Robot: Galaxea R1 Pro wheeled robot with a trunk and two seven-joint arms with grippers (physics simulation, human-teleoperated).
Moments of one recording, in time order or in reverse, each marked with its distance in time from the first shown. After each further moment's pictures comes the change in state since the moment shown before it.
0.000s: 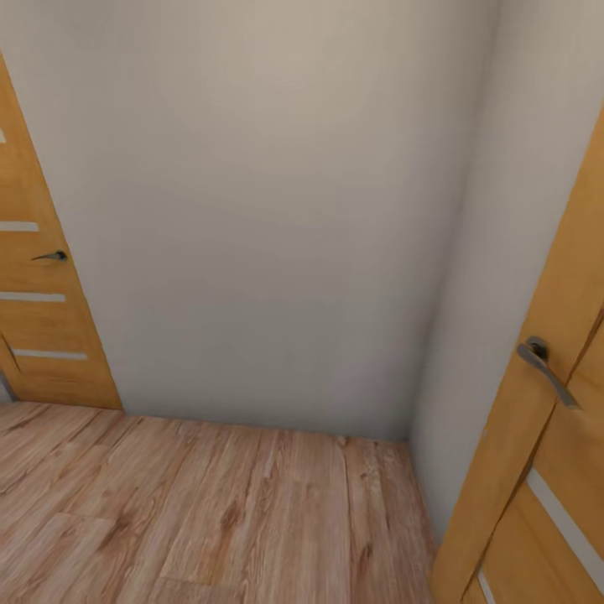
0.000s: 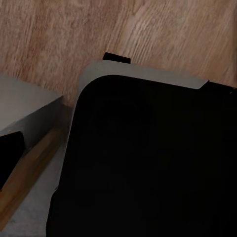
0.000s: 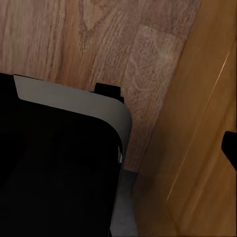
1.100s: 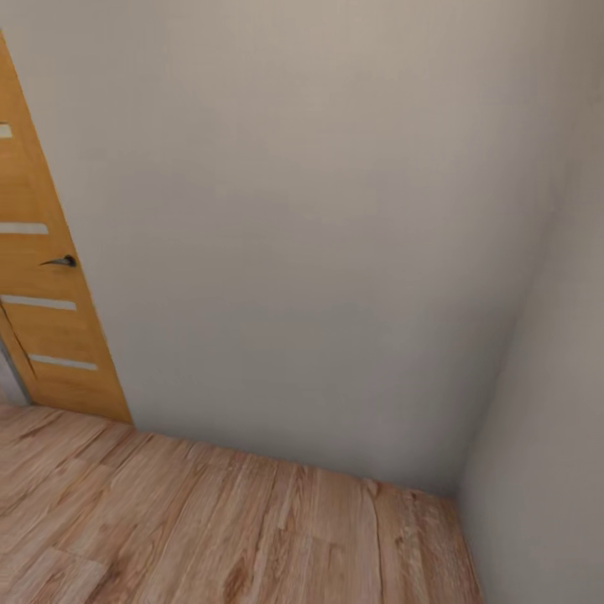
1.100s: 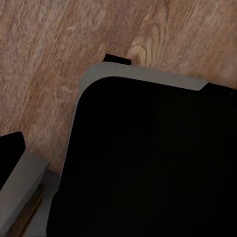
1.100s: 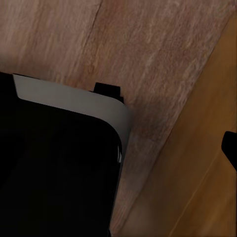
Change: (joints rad) left arm 0.000 0.000 0.001 0.000 -0.002 -0.005 0.002; right arm 0.000 0.000 0.004 0.000 0.000 0.001 -0.001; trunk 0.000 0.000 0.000
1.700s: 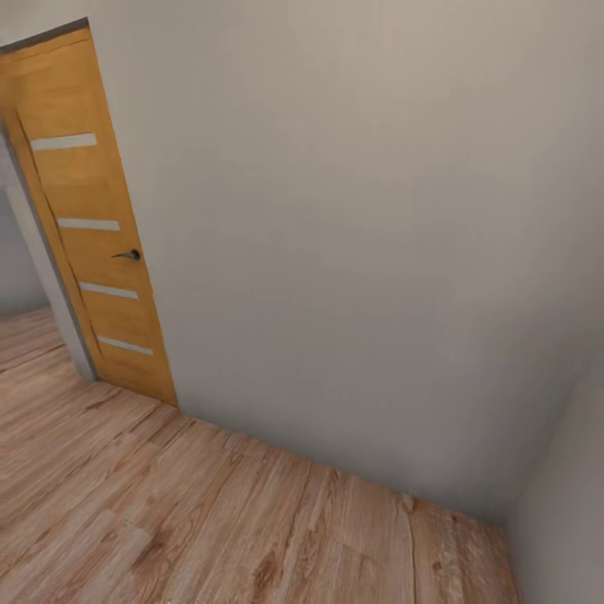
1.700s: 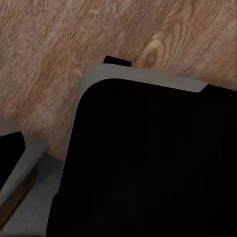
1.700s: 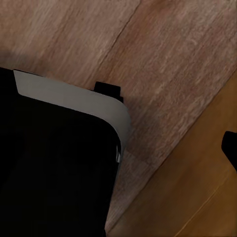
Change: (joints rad) left arm 0.000 0.000 0.001 -0.001 -0.001 -0.004 0.000; right arm 0.000 0.000 -0.001 0.000 0.040 -0.002 0.000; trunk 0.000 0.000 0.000
